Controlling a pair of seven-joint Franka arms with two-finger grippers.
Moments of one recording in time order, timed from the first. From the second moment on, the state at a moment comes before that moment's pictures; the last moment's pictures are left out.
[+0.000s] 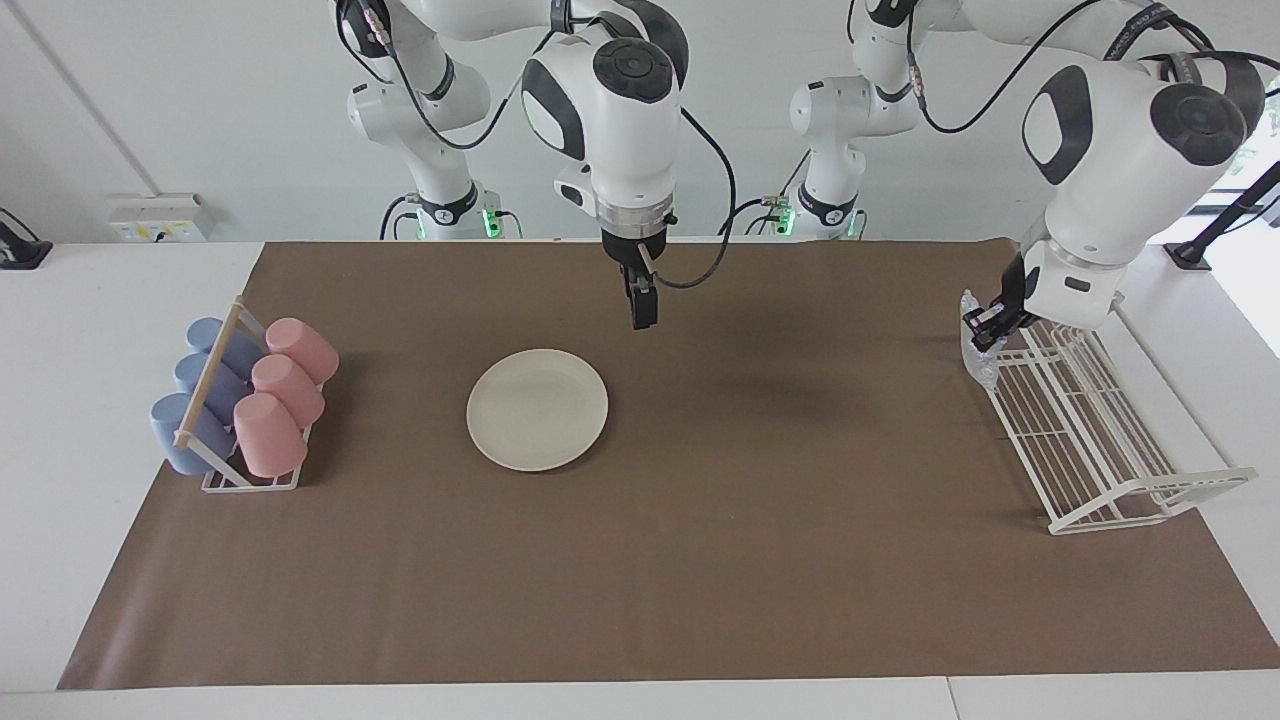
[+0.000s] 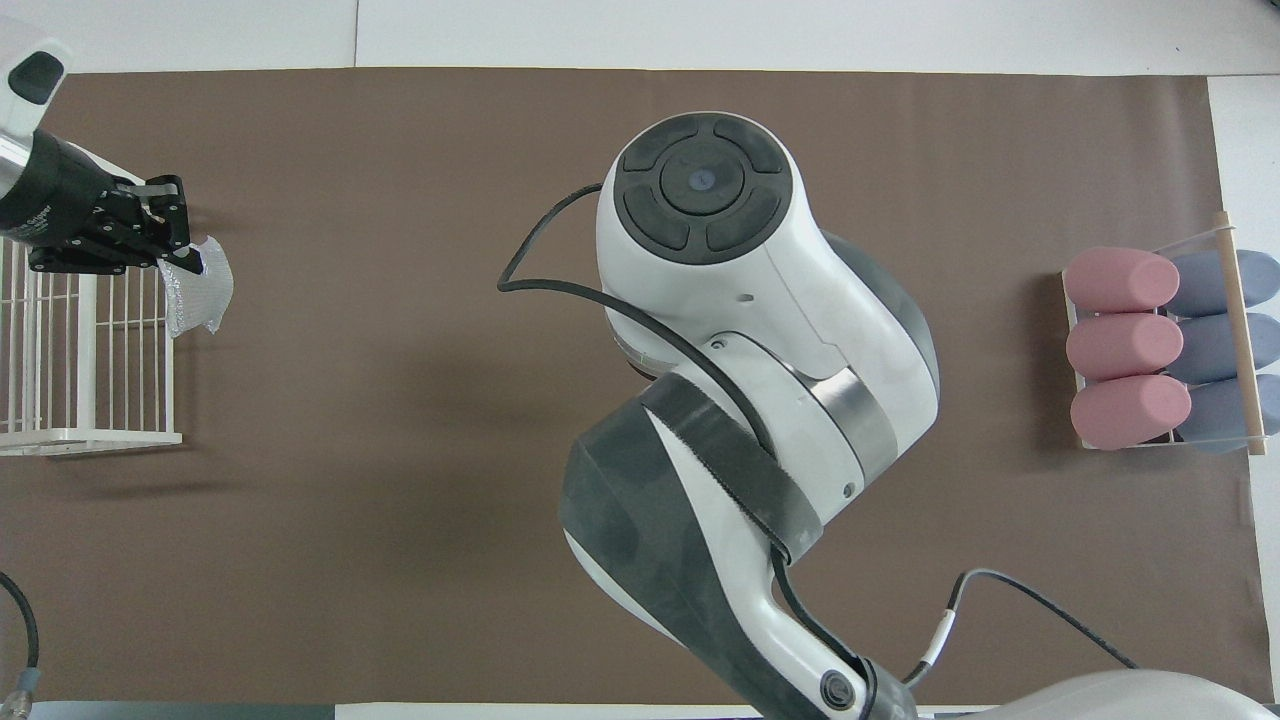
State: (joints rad) left arm 0.04 0.23 -0.11 -1.38 -0.17 1.50 -0.37; right arm 0.33 0.35 0.35 -1.31 -0.05 1.57 2.08
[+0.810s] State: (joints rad) left arm 0.12 0.05 -0.11 -1.83 -1.10 1.63 -0.05; right arm 0.33 0.35 0.35 -1.31 -0.05 1.57 2.13
